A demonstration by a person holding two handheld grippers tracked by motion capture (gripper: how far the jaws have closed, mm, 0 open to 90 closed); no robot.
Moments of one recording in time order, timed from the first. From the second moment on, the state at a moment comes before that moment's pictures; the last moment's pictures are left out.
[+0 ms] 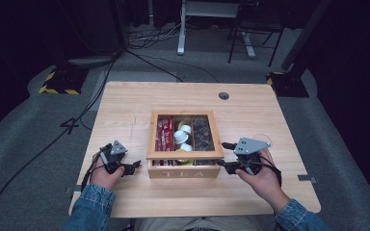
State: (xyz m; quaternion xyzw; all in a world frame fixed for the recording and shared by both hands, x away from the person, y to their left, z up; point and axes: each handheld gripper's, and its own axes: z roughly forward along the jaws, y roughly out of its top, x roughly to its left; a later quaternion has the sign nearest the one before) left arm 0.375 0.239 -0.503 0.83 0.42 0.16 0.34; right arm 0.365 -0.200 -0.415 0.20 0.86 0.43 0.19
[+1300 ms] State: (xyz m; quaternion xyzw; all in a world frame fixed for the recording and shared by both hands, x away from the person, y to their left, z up) left arm 0.371 0.242 -0.504 0.83 0.42 0.16 0.34; right arm 0.373 -0.195 -0.418 0.22 0.86 0.46 0.12
